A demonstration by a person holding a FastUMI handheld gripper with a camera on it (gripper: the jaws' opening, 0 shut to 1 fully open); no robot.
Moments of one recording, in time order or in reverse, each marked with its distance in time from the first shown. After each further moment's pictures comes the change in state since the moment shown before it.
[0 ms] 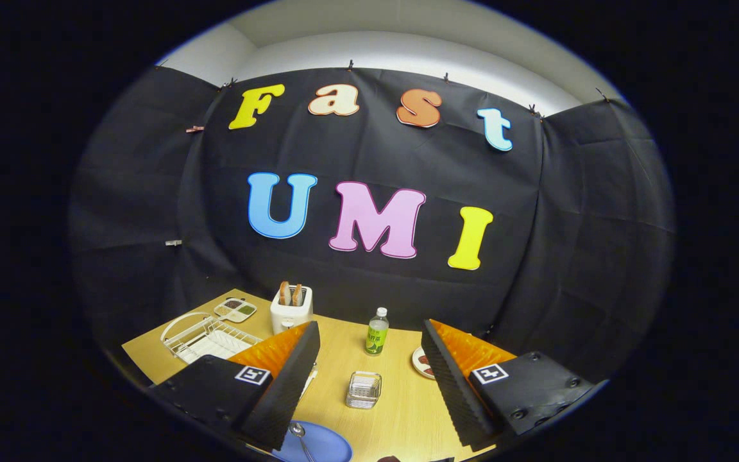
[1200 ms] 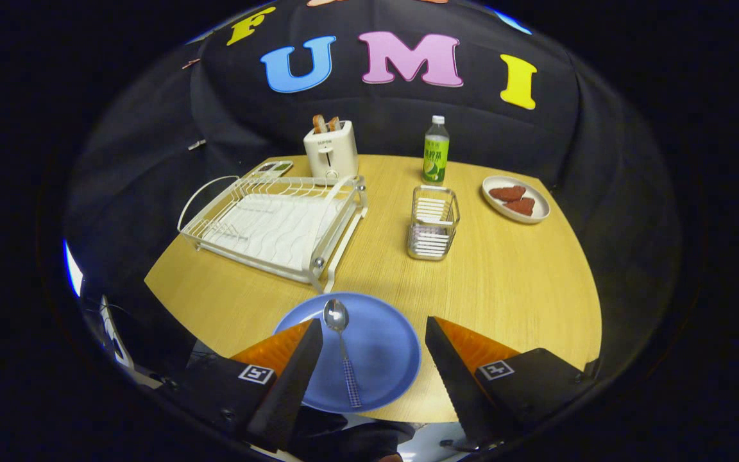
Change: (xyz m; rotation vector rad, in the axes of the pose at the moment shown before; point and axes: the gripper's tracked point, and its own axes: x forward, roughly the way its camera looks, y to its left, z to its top) arm -0.032 0.071 -0.273 0.097 0.599 0.209
